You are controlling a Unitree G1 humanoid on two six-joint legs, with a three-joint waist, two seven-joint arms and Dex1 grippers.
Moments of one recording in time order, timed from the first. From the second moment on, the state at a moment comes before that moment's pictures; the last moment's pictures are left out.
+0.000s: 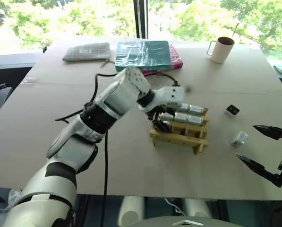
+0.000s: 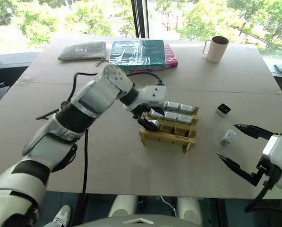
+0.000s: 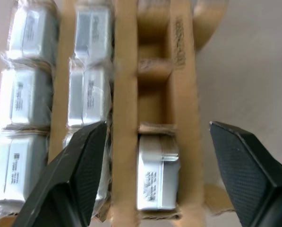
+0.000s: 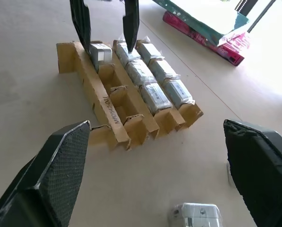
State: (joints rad) left arm -1.19 0.55 -0.56 0.04 -0.12 0.86 -1.56; right arm 0.57 -0.71 -0.75 -0.83 0.64 0.32 0.95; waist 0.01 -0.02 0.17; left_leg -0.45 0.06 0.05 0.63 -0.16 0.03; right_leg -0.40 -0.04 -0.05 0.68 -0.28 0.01
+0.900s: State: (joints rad) left arm -0.66 0.55 -0.24 -0.10 -0.23 0.70 -1.04; right arm 0.56 -0.66 -0.55 -1.01 0.60 0.58 0.58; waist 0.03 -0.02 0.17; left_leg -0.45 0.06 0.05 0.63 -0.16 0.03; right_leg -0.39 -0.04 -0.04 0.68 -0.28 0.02
